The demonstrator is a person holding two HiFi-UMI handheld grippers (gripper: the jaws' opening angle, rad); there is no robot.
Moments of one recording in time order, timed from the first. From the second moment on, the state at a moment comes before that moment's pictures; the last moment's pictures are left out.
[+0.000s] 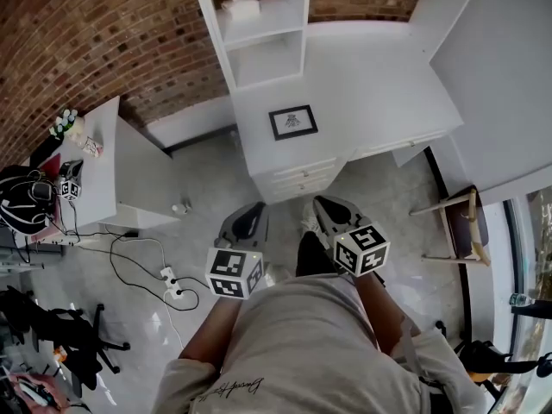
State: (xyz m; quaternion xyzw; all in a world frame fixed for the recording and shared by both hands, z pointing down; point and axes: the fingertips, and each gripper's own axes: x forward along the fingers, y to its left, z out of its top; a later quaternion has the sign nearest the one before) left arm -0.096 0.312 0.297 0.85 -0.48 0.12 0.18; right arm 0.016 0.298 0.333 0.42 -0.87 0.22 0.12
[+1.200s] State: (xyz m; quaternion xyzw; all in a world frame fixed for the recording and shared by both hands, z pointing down) left arm -0.042 0.017 0.308 0.79 -0.57 0.10 0.20; right arm 0.080 -0.011 0.347 0.32 -0.91 0.22 0.16
